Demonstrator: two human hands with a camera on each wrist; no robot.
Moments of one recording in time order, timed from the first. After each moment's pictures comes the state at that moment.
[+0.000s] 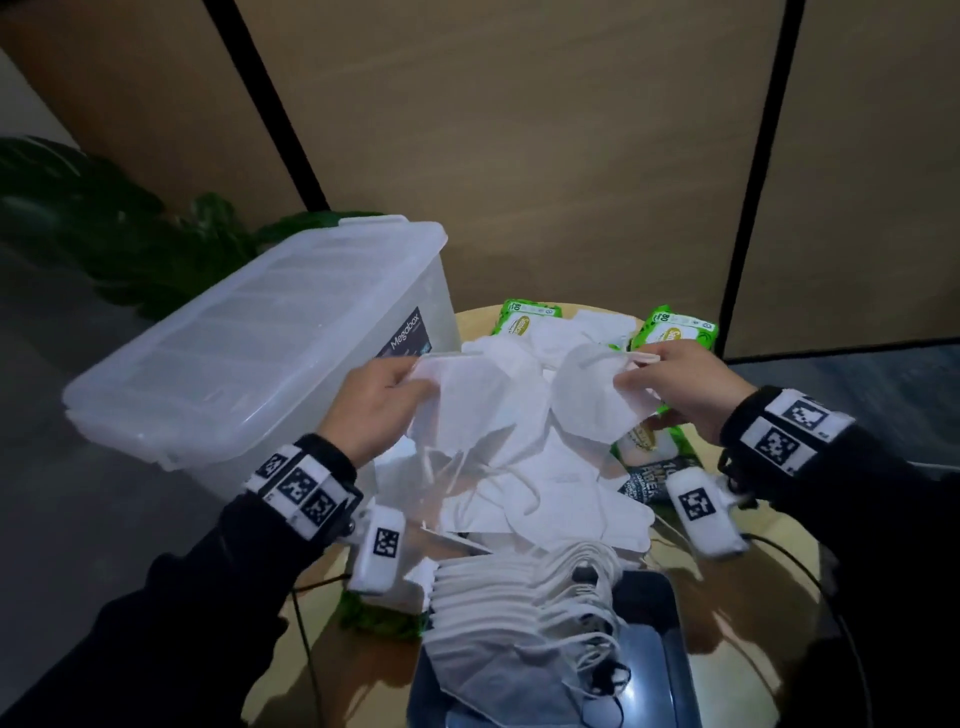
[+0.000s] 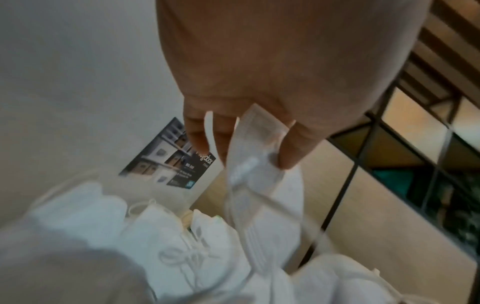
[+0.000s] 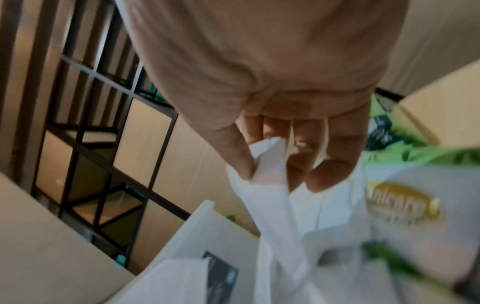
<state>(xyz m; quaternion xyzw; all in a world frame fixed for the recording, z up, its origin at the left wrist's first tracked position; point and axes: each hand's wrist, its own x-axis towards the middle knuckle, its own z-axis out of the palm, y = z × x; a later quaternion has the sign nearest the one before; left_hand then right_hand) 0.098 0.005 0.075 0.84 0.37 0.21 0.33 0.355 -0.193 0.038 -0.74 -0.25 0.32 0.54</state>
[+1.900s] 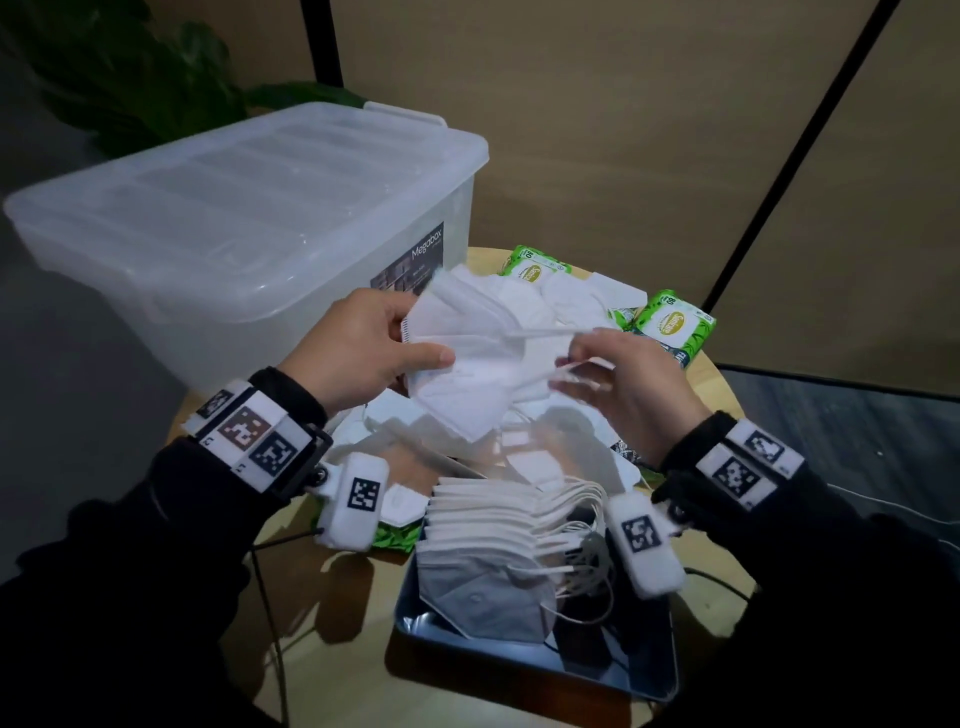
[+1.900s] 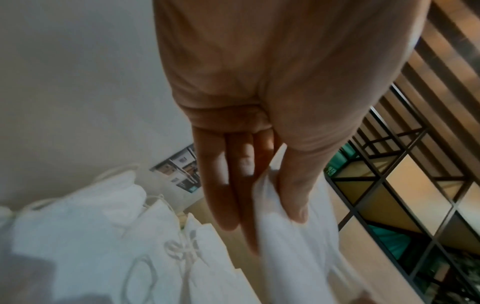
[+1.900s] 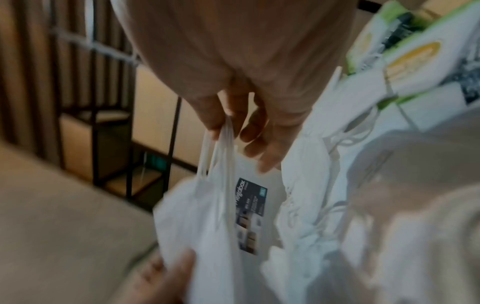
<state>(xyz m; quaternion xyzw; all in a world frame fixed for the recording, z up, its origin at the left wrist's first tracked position) 0.045 -0.010 0.062 0.78 0.30 0.21 0.52 0.251 -0.175 0.047 -0.58 -0.22 0.41 0.67</state>
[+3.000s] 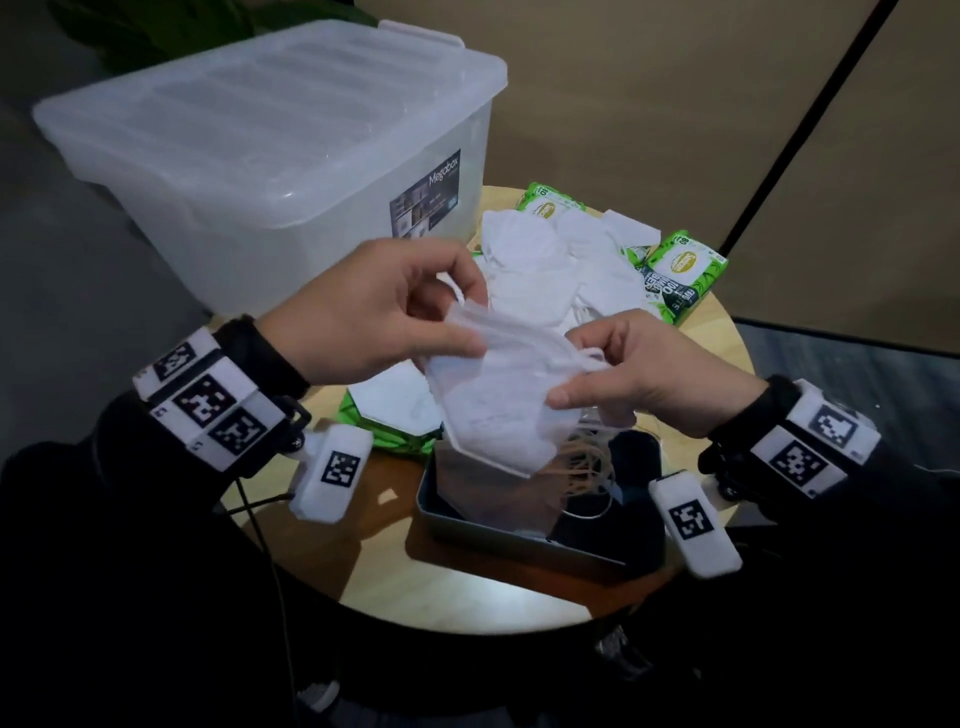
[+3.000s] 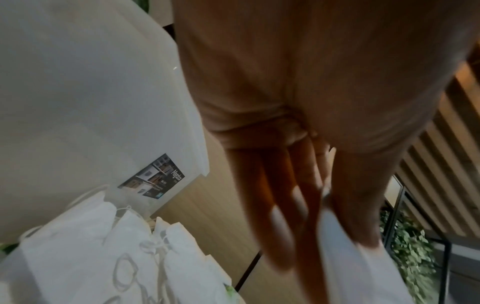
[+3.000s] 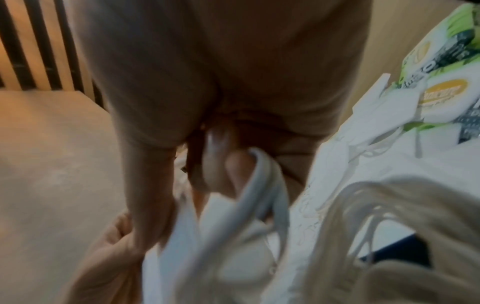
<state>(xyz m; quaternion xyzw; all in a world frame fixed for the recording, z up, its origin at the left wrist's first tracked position) -0.004 -0.071 0.088 0.85 0.13 0.16 0.48 0.217 -0.237 0.056 -0.62 -0.47 0.48 0.41</state>
